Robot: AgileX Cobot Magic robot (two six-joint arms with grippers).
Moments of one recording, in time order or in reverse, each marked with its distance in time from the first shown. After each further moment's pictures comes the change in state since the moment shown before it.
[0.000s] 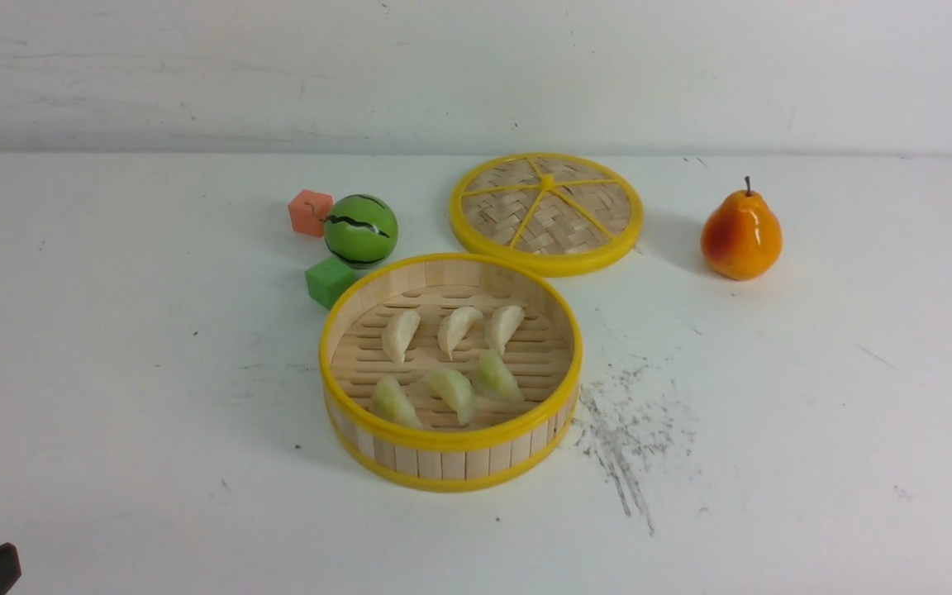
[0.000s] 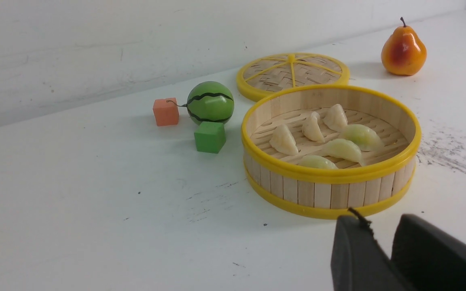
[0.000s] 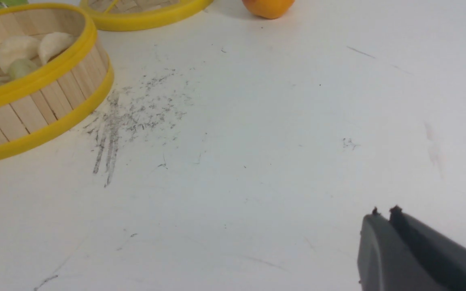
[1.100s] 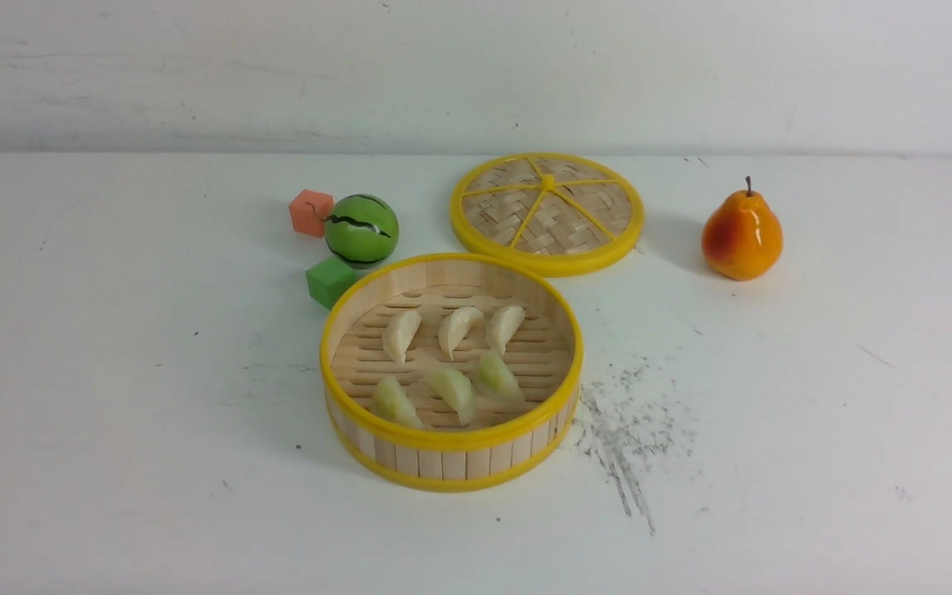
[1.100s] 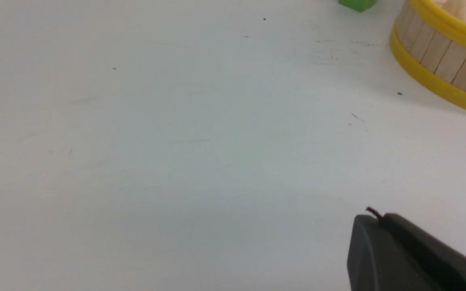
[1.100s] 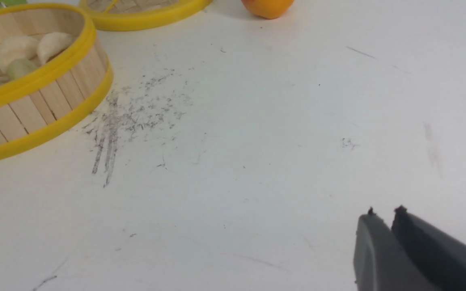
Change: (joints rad) right arm -0.003 0.000 0.000 0.000 0.001 0.000; left arm 0.458 -0.106 0.246 -0.300 0.054 0.125
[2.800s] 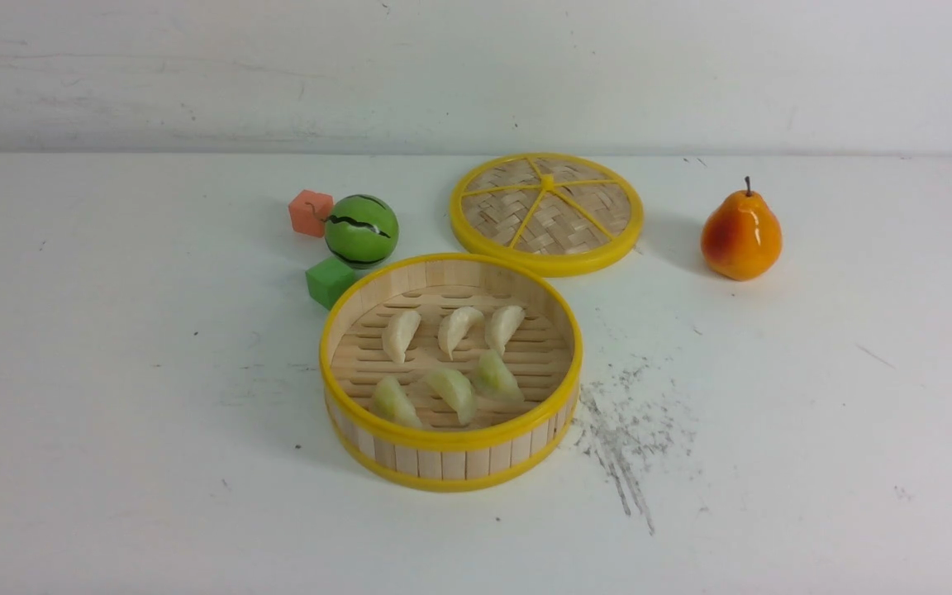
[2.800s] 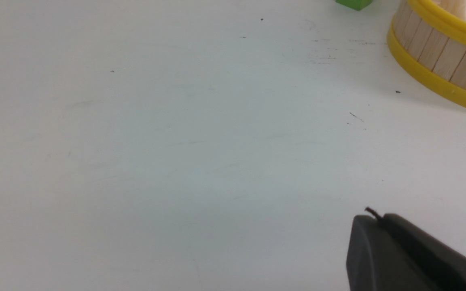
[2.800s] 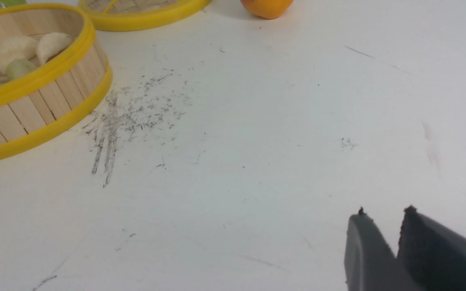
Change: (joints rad) right arm 0.000 0.000 0.000 0.000 0.000 0.000; left arm 0.000 0.000 0.000 -0.004 -0.001 0.009
